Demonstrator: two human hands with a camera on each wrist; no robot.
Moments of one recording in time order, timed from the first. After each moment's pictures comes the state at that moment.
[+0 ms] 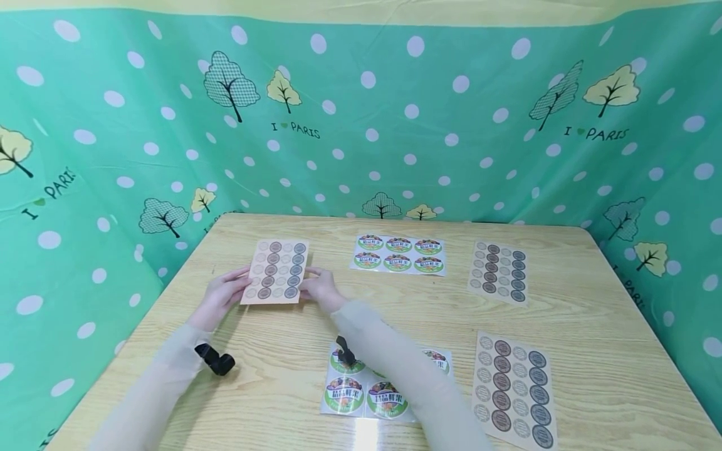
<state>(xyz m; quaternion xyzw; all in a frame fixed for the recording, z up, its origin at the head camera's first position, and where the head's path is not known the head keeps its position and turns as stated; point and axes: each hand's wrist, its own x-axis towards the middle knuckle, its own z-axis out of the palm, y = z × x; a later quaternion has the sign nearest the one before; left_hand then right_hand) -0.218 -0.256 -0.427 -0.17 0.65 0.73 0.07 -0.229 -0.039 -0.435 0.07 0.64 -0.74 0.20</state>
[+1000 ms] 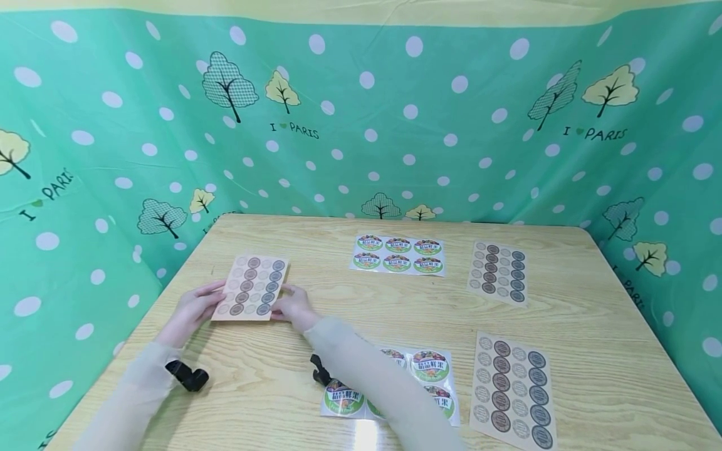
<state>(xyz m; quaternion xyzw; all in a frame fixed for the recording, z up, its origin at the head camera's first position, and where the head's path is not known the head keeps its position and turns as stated) -0.195 -0.306 -0.435 -0.16 0.71 0.68 0.07 -0.200 -0.086 -0.447 0.07 0.59 -0.77 0.24</state>
